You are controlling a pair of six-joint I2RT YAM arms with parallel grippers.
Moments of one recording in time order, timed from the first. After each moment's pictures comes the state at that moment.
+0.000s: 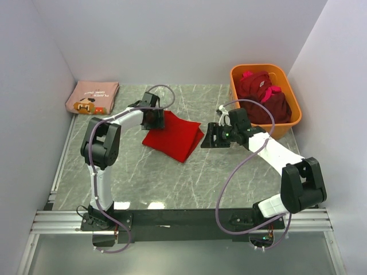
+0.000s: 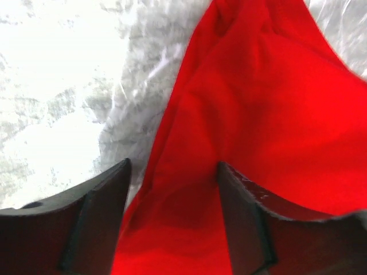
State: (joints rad) left arm -0.35 2.06 1.46 -0.40 -0.01 -0.39; right arm 0.33 1.44 0.93 -0.35 -0.49 0.32
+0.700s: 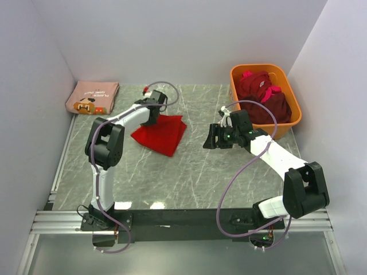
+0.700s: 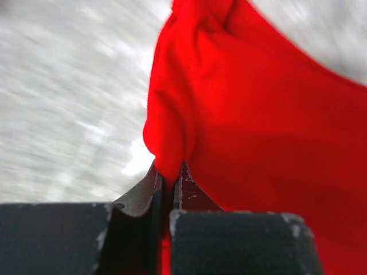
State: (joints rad) left arm -0.43 2.08 1.56 -0.58 -0.51 -0.43; right arm 0.33 1.39 0.89 -0.34 -0.44 0.31
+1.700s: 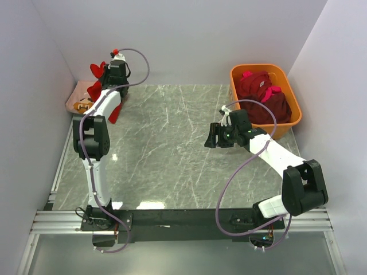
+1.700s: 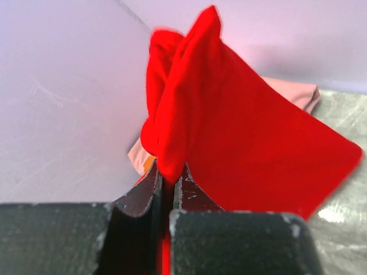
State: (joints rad) left arm -0.10 2.16 1.83 0.00 -0.77 0.36; right arm 0.33 1.41 0.90 -0.34 -0.36 0.31
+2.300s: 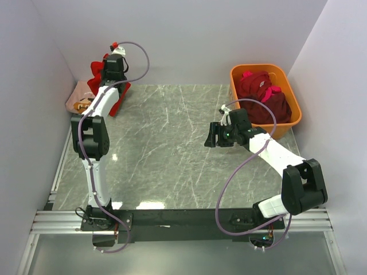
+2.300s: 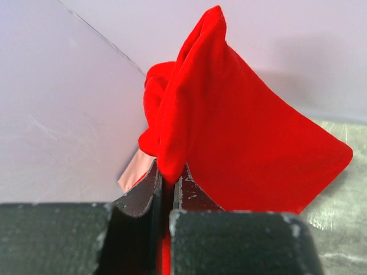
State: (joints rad) left arm -0.09 2.17 1.92 -0.03 -0.64 0.37; right arm 0.33 1.42 0.92 -0.35 -0.35 0.30
